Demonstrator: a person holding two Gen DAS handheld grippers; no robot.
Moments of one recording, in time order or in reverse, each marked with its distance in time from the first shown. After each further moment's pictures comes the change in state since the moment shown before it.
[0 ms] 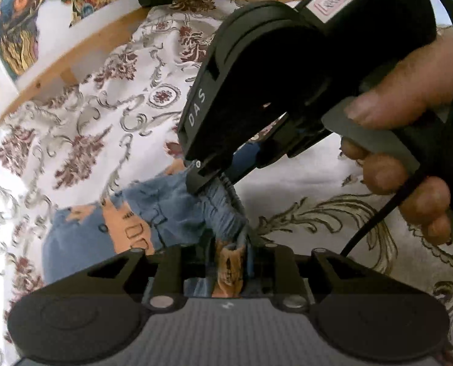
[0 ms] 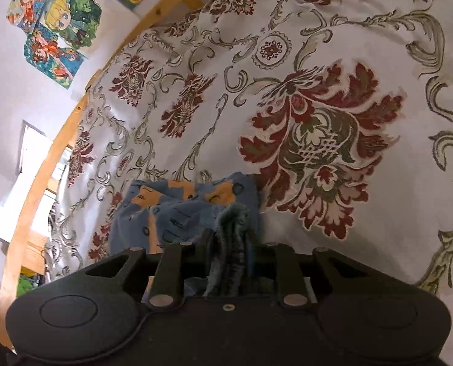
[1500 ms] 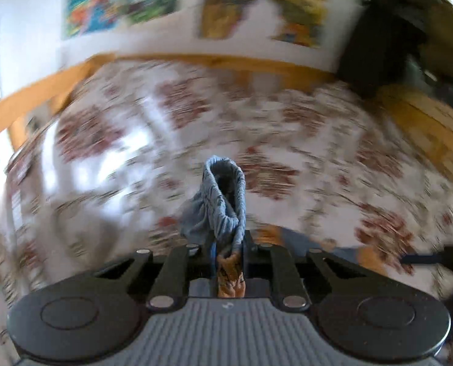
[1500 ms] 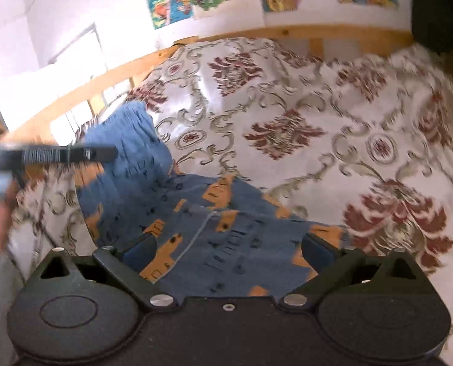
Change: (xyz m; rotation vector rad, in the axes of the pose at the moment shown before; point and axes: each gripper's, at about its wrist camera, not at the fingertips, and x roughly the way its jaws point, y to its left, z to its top) left arm -0.103 0.243 -0.069 -0.596 -0.190 0.110; right arm -0.011 0.131 -0.044 -0.580 -0.093 -0.051
